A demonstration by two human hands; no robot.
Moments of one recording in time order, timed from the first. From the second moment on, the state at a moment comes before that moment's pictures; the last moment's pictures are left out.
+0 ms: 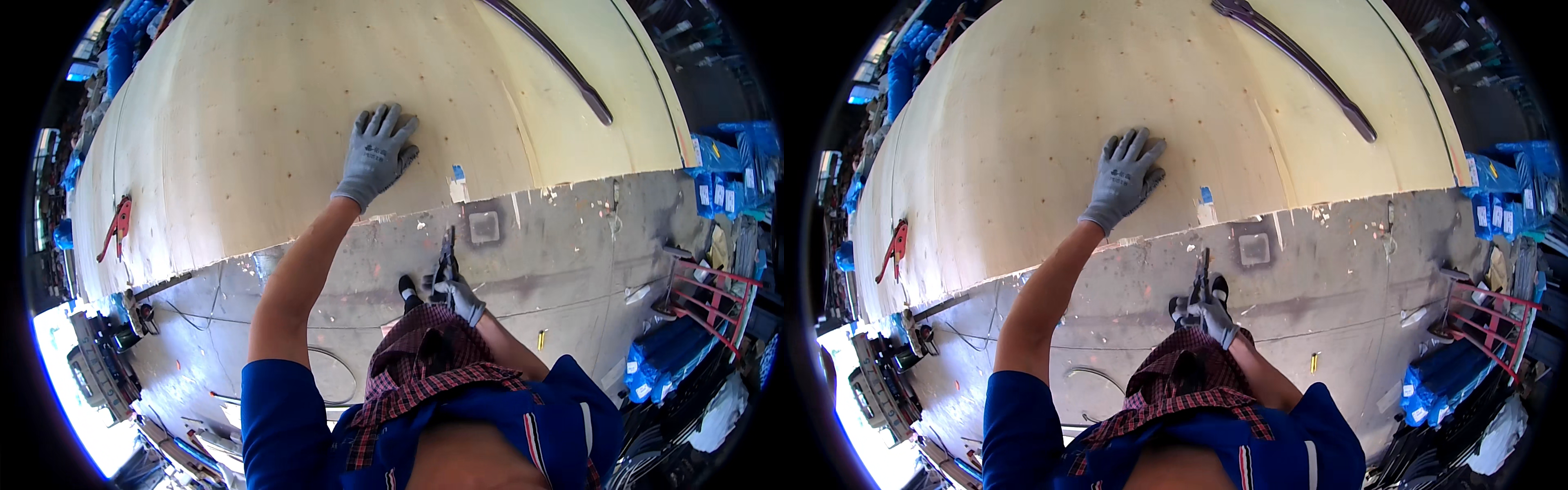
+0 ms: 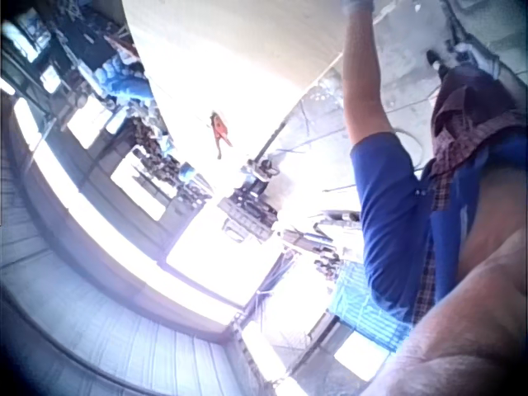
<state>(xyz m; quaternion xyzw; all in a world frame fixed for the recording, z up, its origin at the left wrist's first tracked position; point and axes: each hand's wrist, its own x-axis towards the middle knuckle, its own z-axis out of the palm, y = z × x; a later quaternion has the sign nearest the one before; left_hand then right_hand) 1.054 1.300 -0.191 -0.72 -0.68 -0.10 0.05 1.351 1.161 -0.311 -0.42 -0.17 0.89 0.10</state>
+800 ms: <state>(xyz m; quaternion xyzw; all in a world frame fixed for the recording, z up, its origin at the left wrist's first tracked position) 1.062 1.305 -0.185 -0.73 -0.68 -0.08 0.07 1.320 1.271 -0.301 -0.17 -0.26 0.94 0.13</state>
